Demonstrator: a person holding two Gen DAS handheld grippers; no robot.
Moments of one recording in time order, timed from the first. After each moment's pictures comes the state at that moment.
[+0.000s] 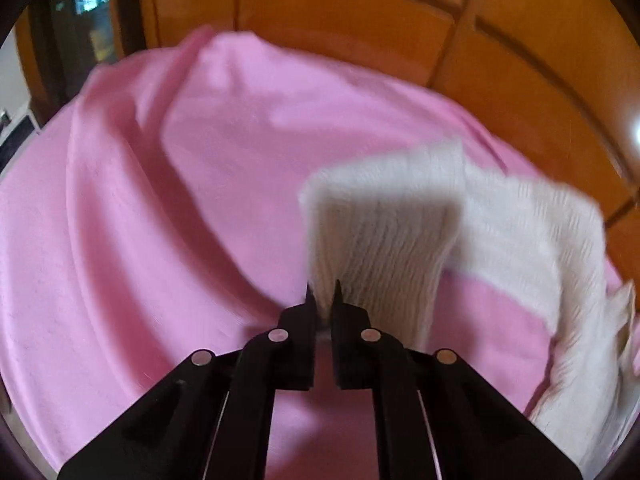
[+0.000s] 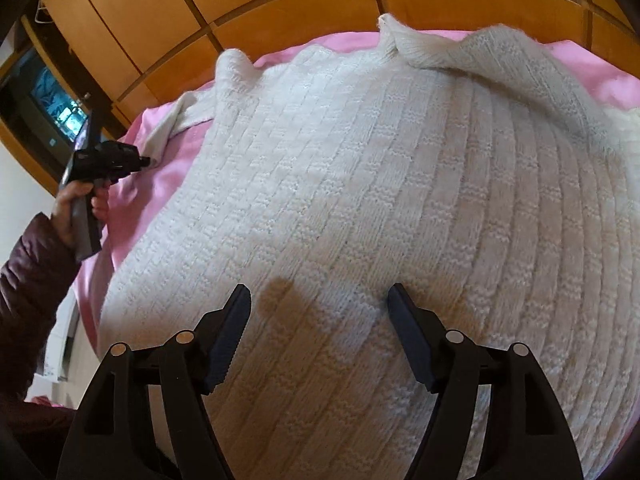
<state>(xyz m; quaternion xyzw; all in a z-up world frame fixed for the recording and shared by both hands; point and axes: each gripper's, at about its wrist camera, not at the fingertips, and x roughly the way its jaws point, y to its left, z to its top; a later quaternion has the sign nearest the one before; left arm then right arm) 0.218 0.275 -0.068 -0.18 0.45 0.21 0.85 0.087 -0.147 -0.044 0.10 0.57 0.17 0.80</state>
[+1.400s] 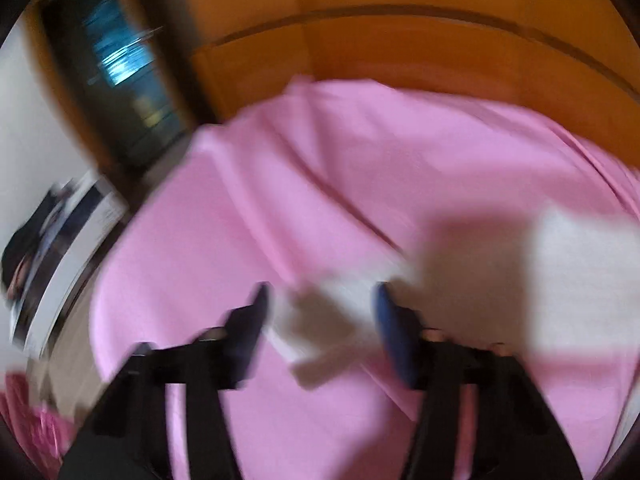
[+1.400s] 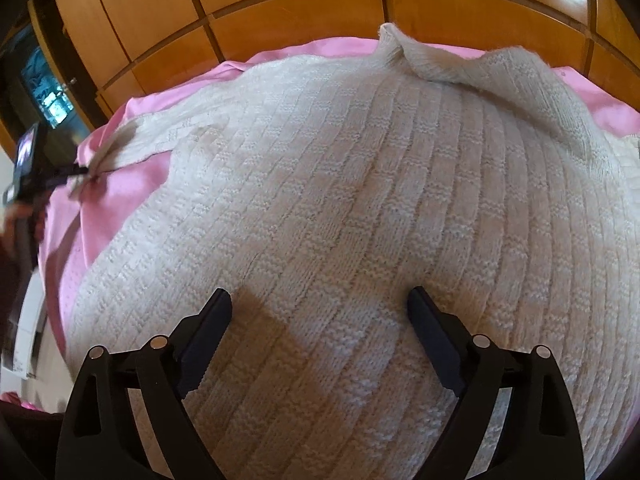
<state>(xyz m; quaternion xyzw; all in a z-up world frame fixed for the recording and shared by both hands) 0.184 0.381 -0.033 -0.07 0.44 0.35 0.82 0.100 -0.103 -0.058 0.04 0.56 0.14 0.82</state>
